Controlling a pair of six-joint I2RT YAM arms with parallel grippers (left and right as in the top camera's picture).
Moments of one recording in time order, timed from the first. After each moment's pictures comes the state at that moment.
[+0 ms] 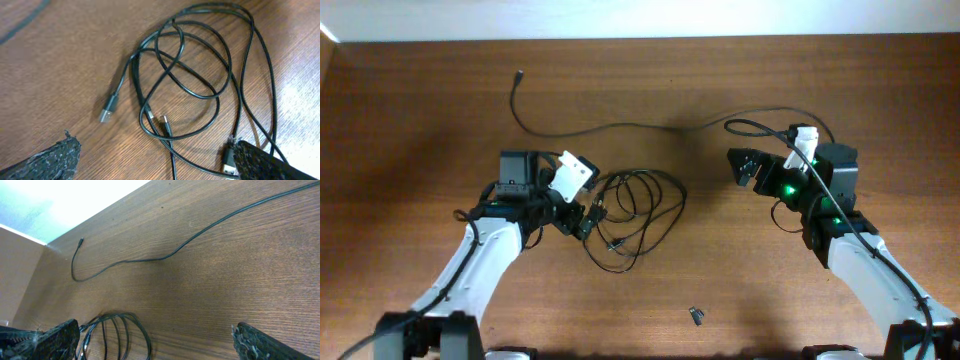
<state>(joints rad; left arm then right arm) -0.05 1.44 0.77 -0.38 0.46 0.52 0.03 1.40 0.64 0.19 -0.47 0.47</state>
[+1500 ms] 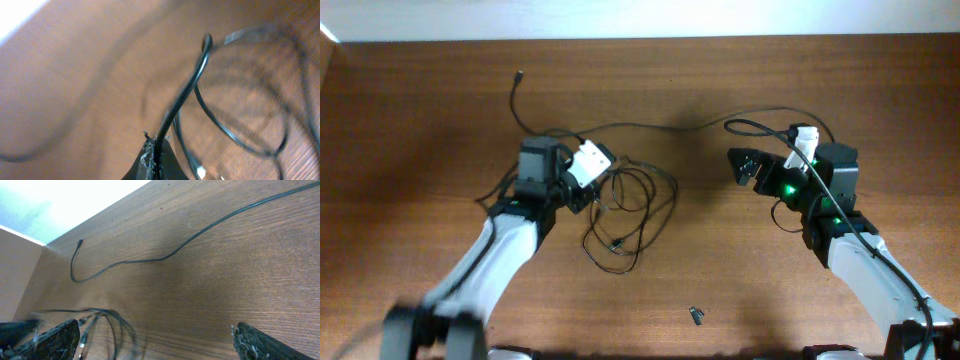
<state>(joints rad) -0.16 1.47 0.77 -0.07 0.26 0.64 0.03 1.40 0.64 0.19 -0.46 0.47</state>
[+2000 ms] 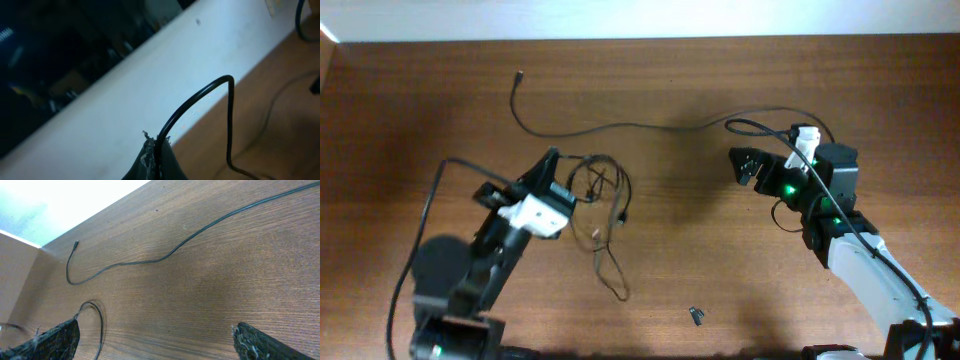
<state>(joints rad) -0.16 0.62 0.77 -0.12 0.26 0.63 0.03 1.40 0.64 0.19 -0.44 0.47</state>
